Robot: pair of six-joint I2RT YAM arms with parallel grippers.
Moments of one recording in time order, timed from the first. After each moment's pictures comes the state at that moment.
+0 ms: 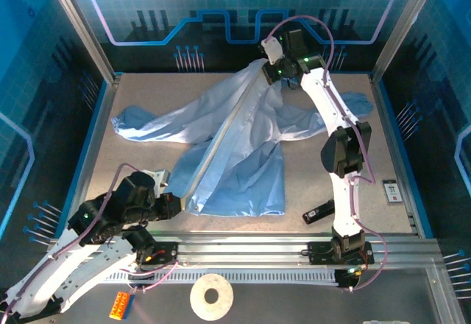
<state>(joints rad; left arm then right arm) -0.68 0.46 0.75 -1.13 0.16 -0.82 0.29 2.21 2.31 -0.82 -0.16 -0.24</state>
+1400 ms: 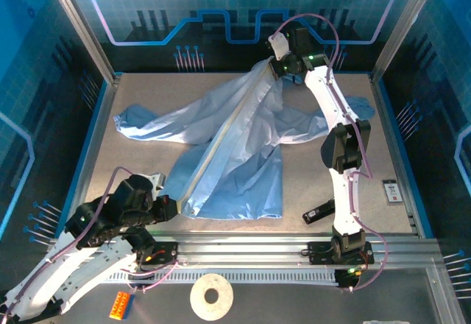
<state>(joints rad) -0.68 0.43 0.75 -1.20 0.13 -0.88 0.25 2.28 2.38 -0.80 -0.15 -0.26</state>
